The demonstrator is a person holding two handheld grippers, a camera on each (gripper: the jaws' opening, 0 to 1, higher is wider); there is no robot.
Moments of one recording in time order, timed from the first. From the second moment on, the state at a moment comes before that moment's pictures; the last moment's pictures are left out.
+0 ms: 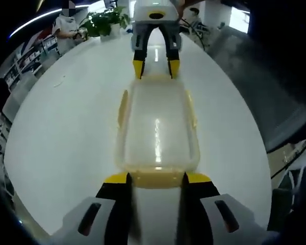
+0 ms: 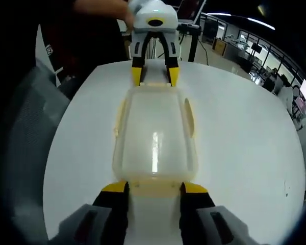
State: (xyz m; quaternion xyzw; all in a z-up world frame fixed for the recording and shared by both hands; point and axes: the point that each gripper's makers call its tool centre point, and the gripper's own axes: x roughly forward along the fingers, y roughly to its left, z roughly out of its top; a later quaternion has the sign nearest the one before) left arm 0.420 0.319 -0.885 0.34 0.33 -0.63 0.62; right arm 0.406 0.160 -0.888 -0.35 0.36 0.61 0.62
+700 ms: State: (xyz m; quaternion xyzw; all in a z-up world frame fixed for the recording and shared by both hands) left arm 0.422 0.320 -0.879 0.32 0.34 -0.61 0.64; right arm 0.412 0.159 -0.886 -0.37 0.36 0.60 0.61
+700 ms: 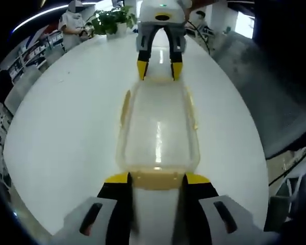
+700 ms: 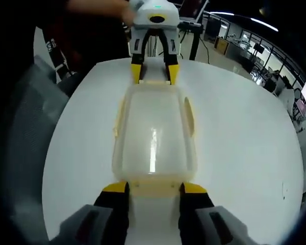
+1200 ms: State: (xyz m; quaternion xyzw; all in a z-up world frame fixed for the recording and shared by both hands) left arm 0.419 0.325 -0.842 0.32 0.33 -0.59 0.66; right arm 0.415 0.164 -0.845 -0.37 0.34 0.62 0.61
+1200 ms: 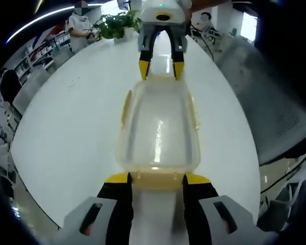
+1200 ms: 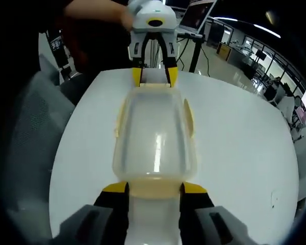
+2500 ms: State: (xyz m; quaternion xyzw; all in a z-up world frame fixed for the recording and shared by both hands) left arm 0.410 0.315 -0.795 0.35 0.33 -0.56 0.68; right arm 0.410 0.154 -0.797 -0.37 0.31 0.63 0.60
